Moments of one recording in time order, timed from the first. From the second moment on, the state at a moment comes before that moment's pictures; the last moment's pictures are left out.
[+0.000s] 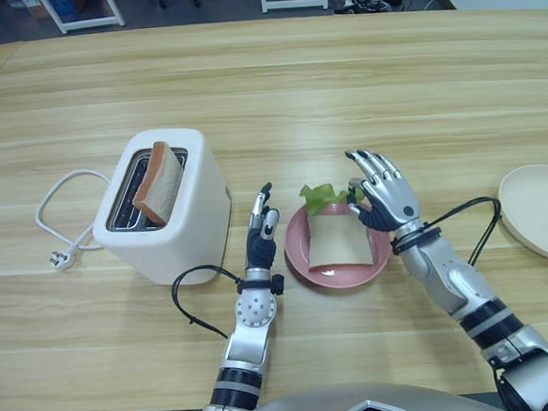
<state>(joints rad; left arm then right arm) 0.08 -0.06 -0.18 0.14 0.22 -0.31 0.21 -0.19 -0.45 0.47 0.09 -0.92 -0.07 -0.35</state>
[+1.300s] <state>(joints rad) 0.08 0.14 0.07 -0.48 0.79 -0.40 0.36 -0.06 -0.35 -0.03 -0.18 -0.24 -0.06 -0.06</state>
